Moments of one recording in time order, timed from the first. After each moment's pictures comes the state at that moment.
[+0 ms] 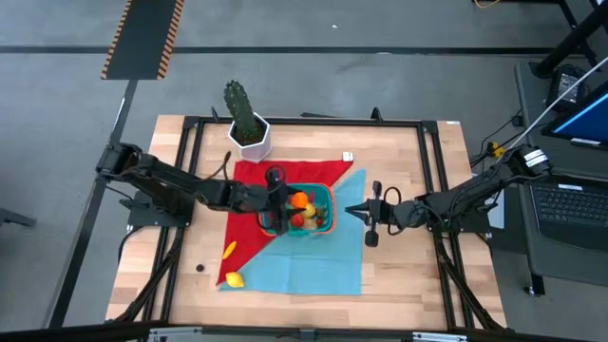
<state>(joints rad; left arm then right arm) -0.14 1.43 0.77 0.25 -0.36 -0.18 0.36 1.17 0.35 0.50 0.53 0.04</state>
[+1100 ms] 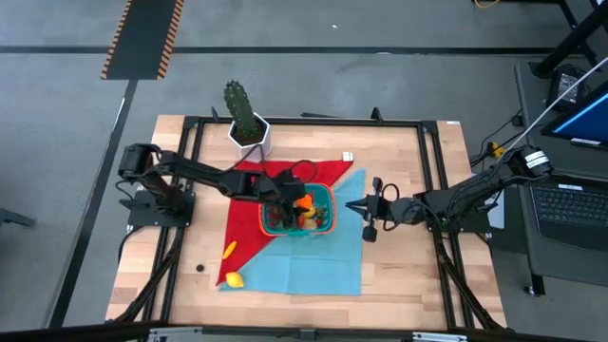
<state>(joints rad) -0.02 1.63 0.98 -0.08 -0.14 -0.17 0.31 1.18 0.35 0.44 0.53 0.04</state>
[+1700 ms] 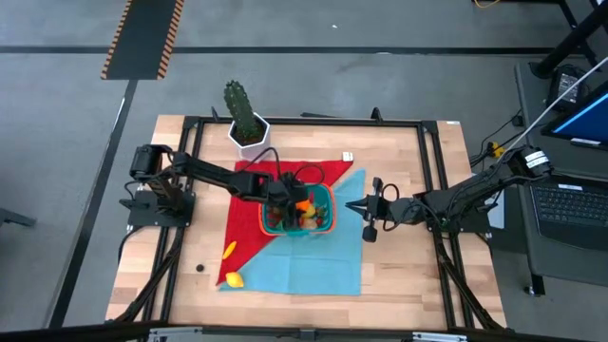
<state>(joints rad) 0.00 1.72 1.02 -0.17 -0.13 -0.15 0.31 1.17 0.35 0.43 0.53 0.04</state>
